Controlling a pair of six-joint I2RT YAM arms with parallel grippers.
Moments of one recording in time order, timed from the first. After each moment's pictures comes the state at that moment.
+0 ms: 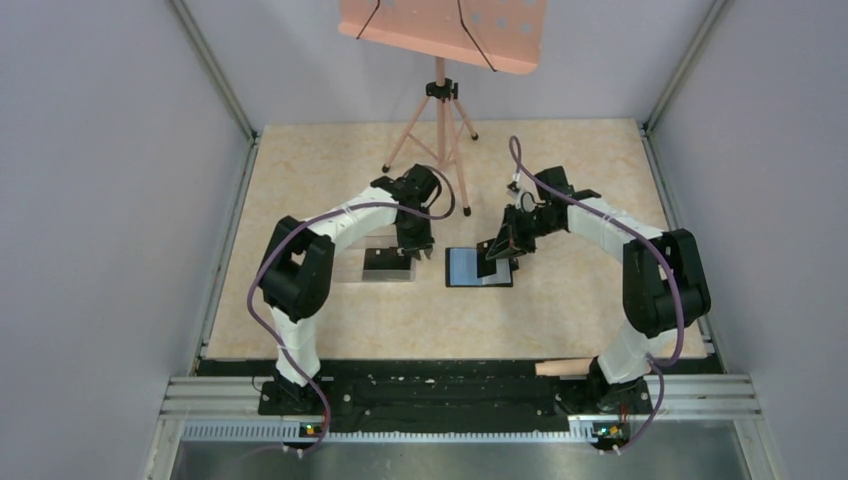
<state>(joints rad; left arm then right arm) -0.59 1.94 1.48 -0.81 0.05 -0.67 0.28 1.69 1.10 -0.55 -0.75 0.39</state>
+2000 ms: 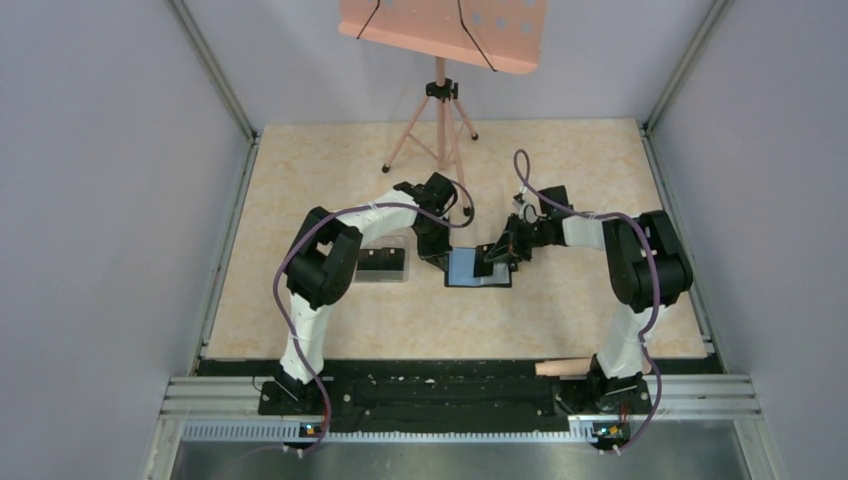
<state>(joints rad) -0.63 2.10 1.56 -0.77 0.22 -0.65 0.22 1.86 0.95 -0.13 -0.82 0.51</state>
